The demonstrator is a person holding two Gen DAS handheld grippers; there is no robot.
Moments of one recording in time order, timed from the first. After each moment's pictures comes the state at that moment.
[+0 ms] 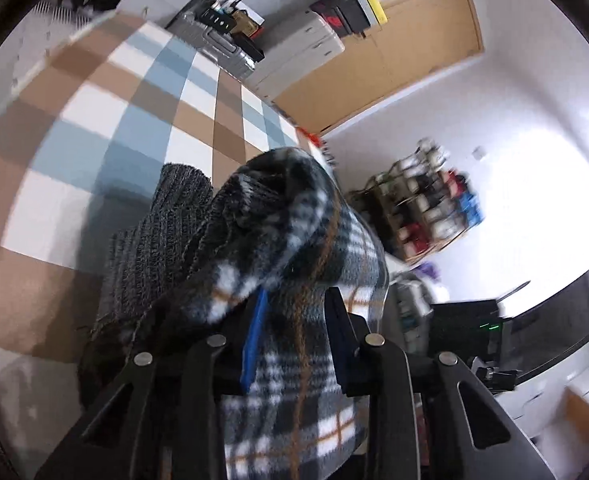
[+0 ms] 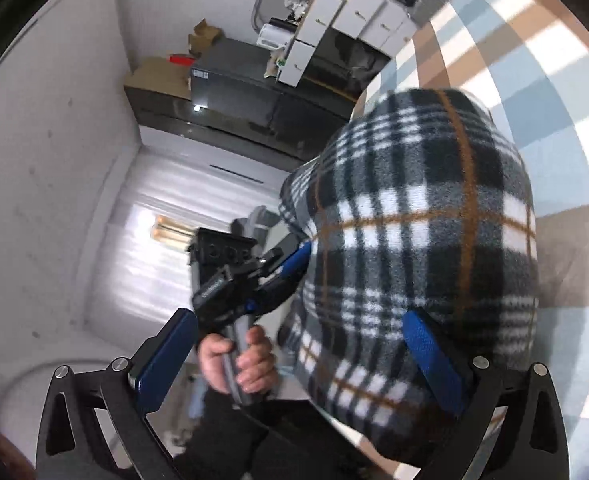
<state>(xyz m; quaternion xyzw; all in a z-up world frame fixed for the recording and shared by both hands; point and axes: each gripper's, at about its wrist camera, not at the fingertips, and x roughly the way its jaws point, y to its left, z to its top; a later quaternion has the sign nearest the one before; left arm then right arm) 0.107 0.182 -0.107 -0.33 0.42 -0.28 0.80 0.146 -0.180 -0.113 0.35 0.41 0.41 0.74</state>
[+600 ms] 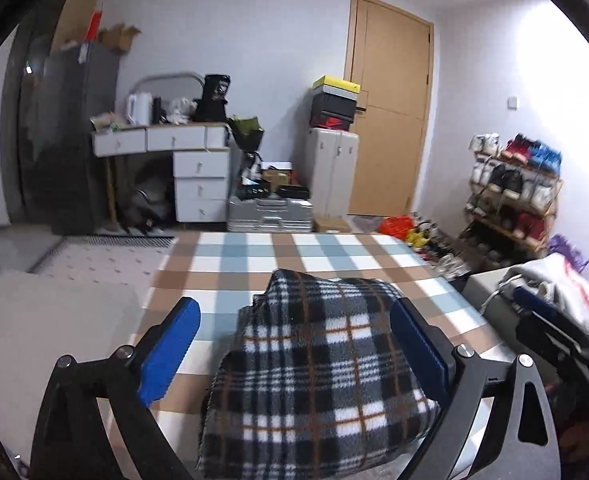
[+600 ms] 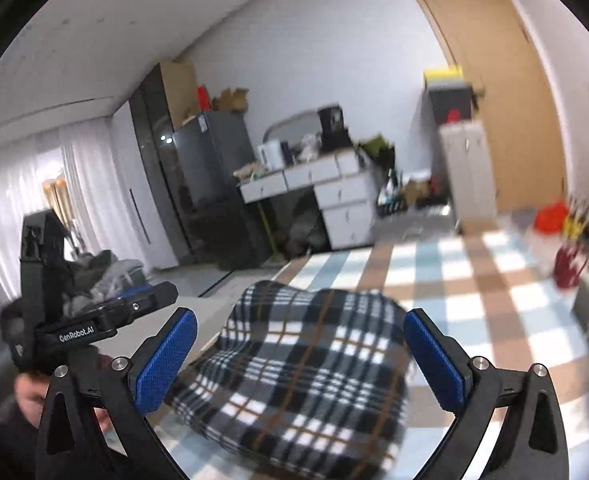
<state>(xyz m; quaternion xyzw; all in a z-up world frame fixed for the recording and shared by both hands) -0.018 0.117 -0.011 -0.04 0.20 -0.07 0.98 0.015 -0.147 -0.027 0.07 0.13 0.21 0.97</state>
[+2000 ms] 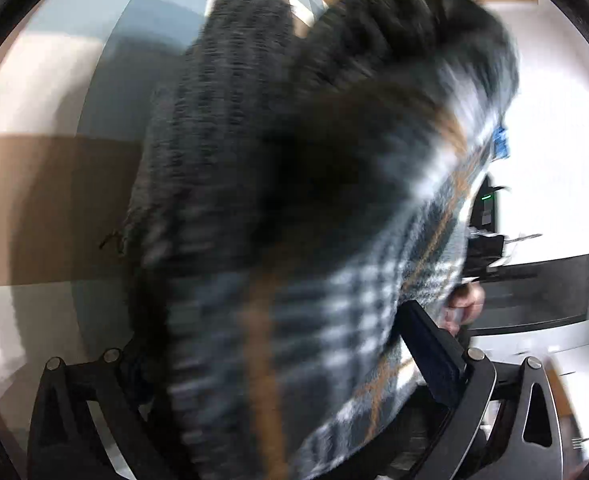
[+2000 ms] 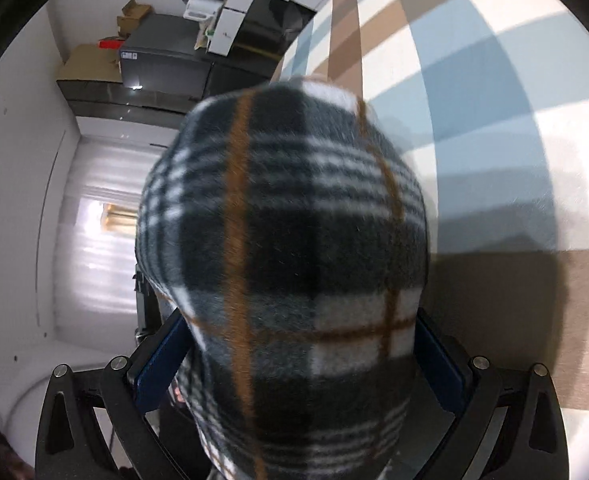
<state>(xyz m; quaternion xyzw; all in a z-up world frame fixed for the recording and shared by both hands) 0.143 0.166 -0.165 -0.28 0.60 -0.31 0.68 0.227 -0.193 -0.184 0.33 0.54 0.37 0.68</state>
